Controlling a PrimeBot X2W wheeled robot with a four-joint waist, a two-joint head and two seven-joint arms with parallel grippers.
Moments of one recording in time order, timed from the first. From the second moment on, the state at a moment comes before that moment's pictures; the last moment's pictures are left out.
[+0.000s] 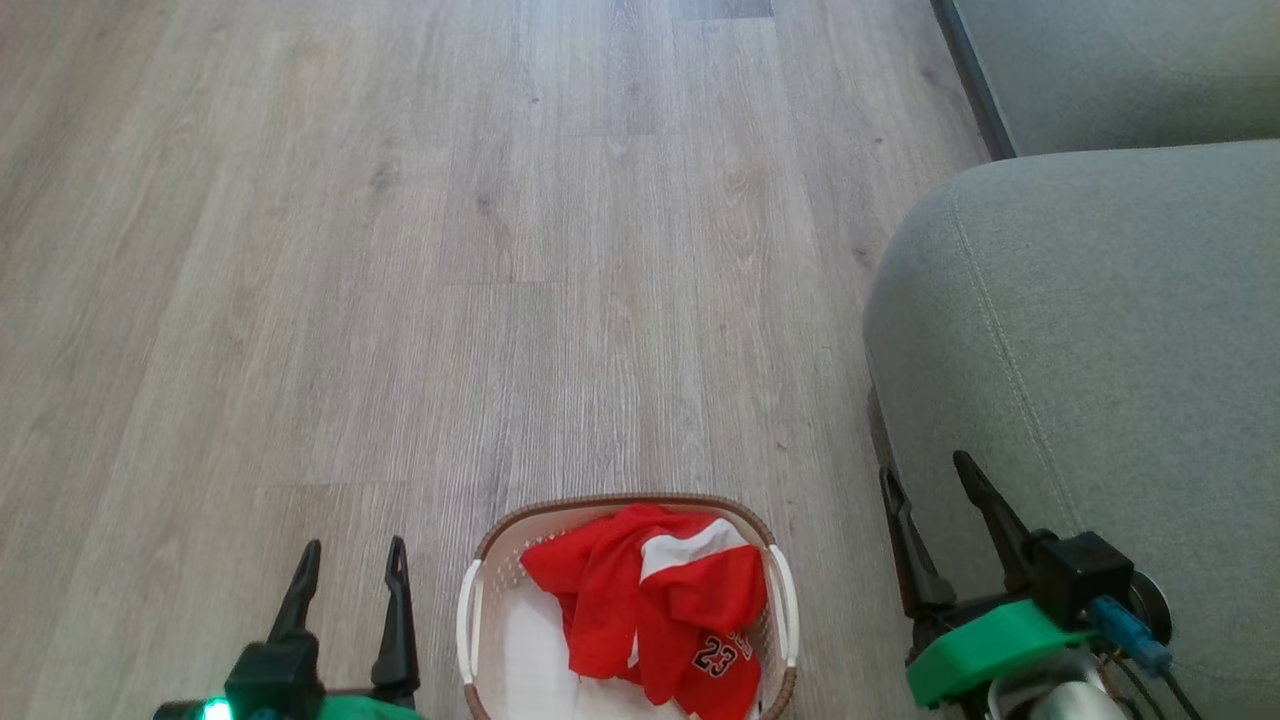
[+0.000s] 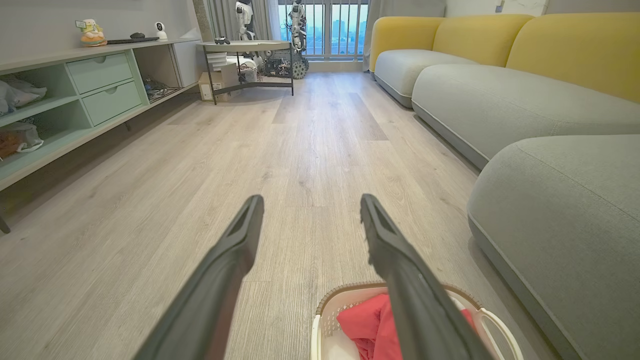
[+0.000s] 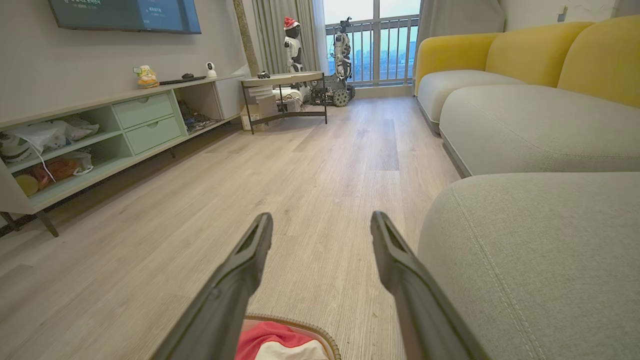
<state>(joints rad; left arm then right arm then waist) 0.19 0.06 -0.16 0.08 -0.09 0.12 -0.25 0.04 -0.04 0.12 0.18 0.15 0.13 -0.25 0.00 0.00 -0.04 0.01</state>
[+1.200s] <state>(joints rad) -0.05 0.05 -0.26 0.22 -0.04 0.06 -0.25 -0.10 -0.04 0.04 0.11 0.11 0.13 -0.25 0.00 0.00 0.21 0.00</state>
